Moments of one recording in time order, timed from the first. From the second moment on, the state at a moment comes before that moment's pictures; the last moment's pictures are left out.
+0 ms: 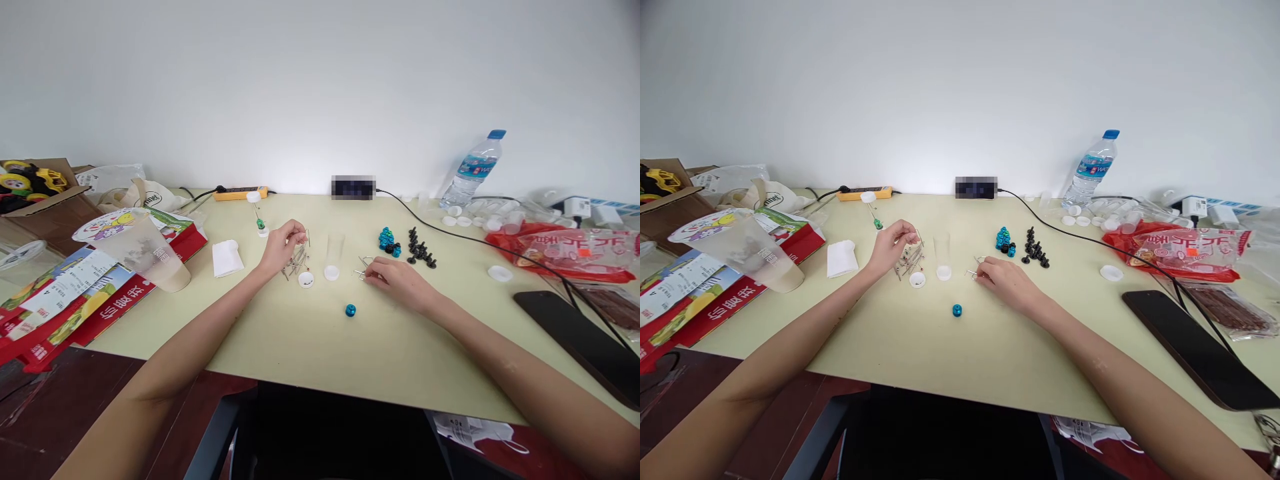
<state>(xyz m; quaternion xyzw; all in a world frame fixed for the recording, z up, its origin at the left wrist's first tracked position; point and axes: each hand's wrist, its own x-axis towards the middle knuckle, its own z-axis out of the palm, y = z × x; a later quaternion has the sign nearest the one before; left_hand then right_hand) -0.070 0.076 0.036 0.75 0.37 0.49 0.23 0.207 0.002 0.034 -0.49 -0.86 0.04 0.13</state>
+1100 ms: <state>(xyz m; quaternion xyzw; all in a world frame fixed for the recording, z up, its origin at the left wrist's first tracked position) -0.025 -0.002 0.038 0.79 0.21 0.36 0.44 0.194 -0.007 0.030 -0.47 -0.88 -0.02 0.10</state>
